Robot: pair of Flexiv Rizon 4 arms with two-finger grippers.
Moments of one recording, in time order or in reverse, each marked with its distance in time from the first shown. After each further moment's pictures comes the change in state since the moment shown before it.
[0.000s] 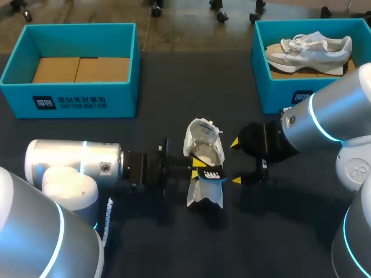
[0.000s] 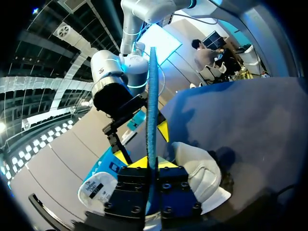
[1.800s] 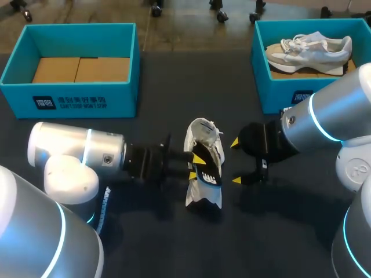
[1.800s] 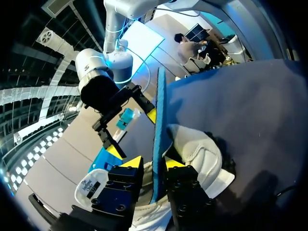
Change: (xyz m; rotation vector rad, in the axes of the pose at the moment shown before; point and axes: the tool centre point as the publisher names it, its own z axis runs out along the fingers) left arm 0.000 0.016 0.002 -0.022 0.108 0.109; right arm 0.000 0.000 0.000 0.000 0.000 0.000
